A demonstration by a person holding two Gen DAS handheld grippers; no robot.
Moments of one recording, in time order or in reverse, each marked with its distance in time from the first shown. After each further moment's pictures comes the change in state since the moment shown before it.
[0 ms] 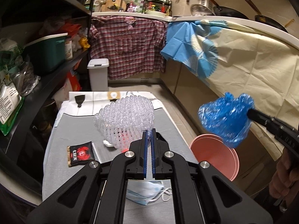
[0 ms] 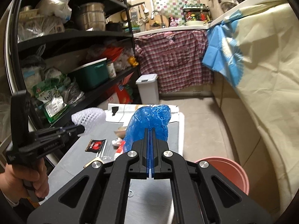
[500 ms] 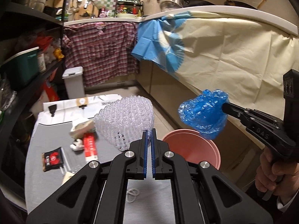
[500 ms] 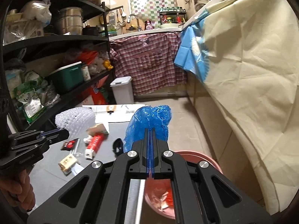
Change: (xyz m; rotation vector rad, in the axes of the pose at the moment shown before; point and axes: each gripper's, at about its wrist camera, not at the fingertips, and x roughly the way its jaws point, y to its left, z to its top) left arm 0.006 -0.082 -0.014 0.122 -0.014 -0.127; right arm -0.020 -0.049 -0.029 0.034 -0.026 -0.180
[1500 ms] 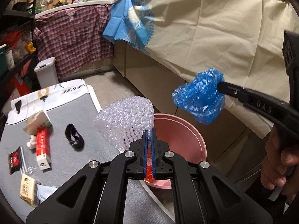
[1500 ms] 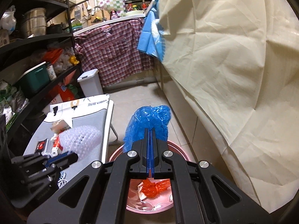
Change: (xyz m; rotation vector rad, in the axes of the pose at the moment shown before) left arm 0.091 -0.078 -0.025 0.069 0.129 -0.112; right arm 0.013 -0.081 -0.016 0.133 0.096 -0.193
